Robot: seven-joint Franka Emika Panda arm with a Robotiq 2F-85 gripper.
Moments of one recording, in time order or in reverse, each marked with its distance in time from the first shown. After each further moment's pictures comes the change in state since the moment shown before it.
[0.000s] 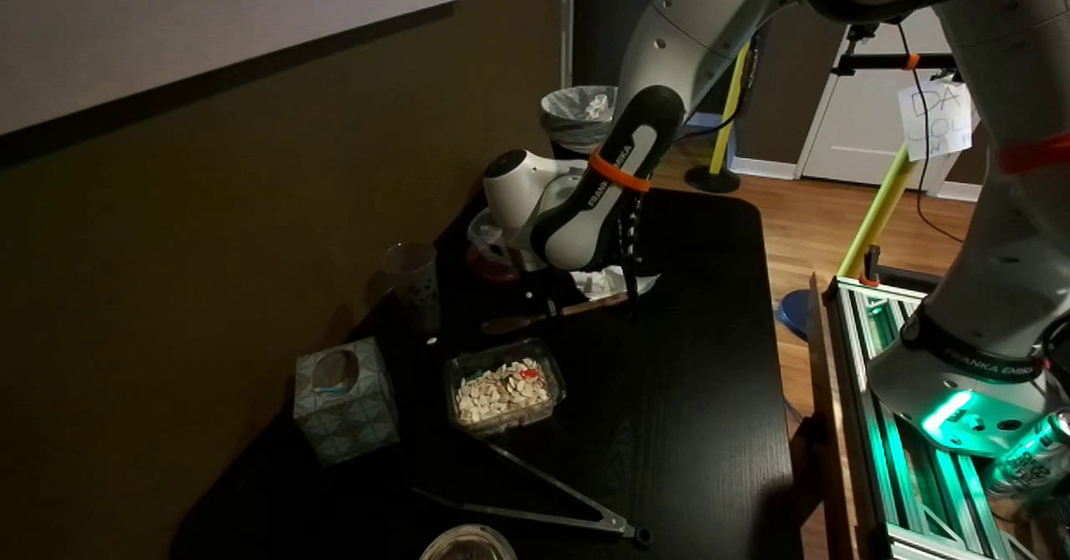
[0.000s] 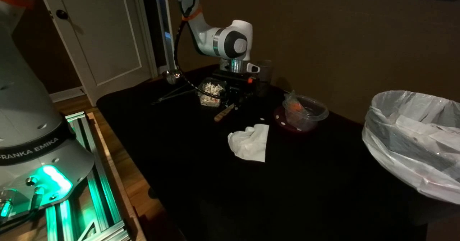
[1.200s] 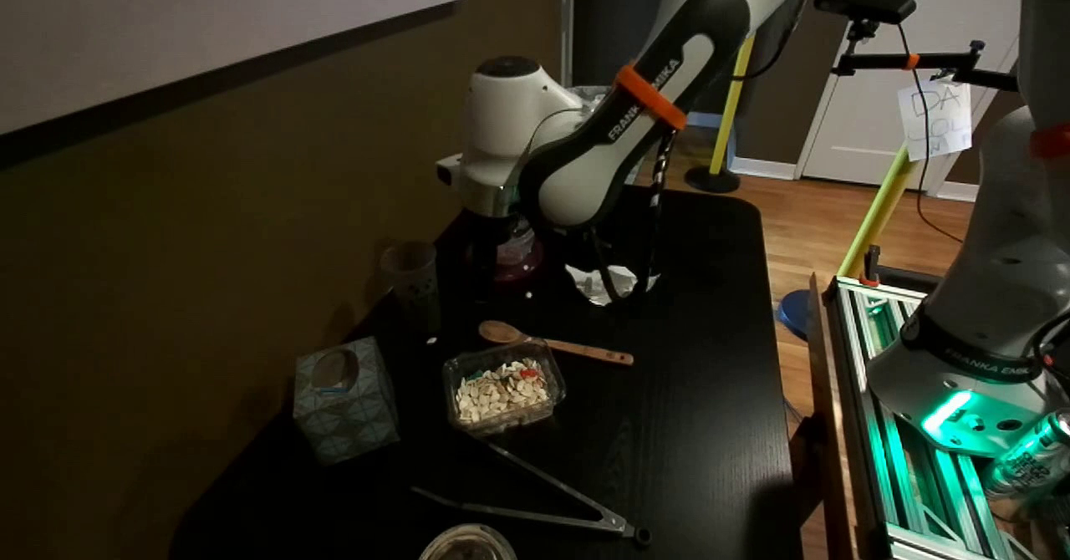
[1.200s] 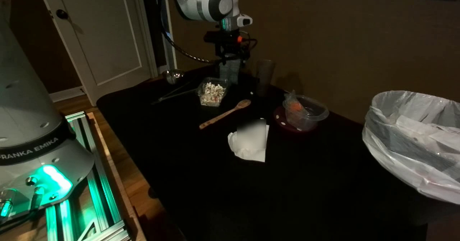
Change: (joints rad) arm 0.085 -0.256 0.057 -0.079 0.080 0.247 0.111
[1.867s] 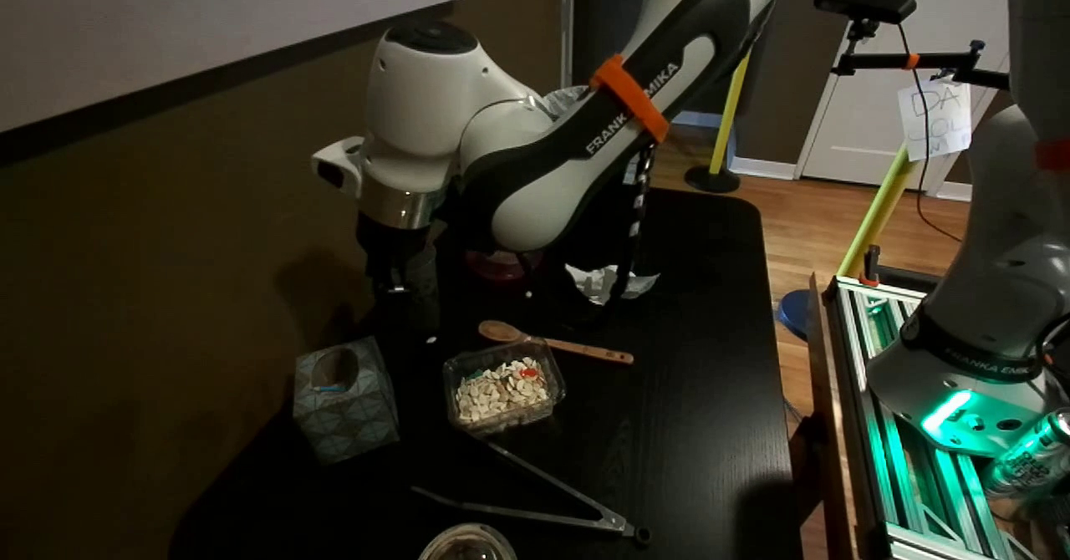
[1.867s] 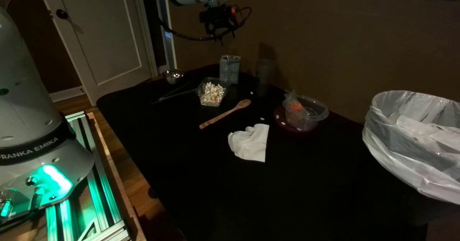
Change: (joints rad) arm 0.144 0.094 0.043 0.270 -0.163 0.000 -0.064
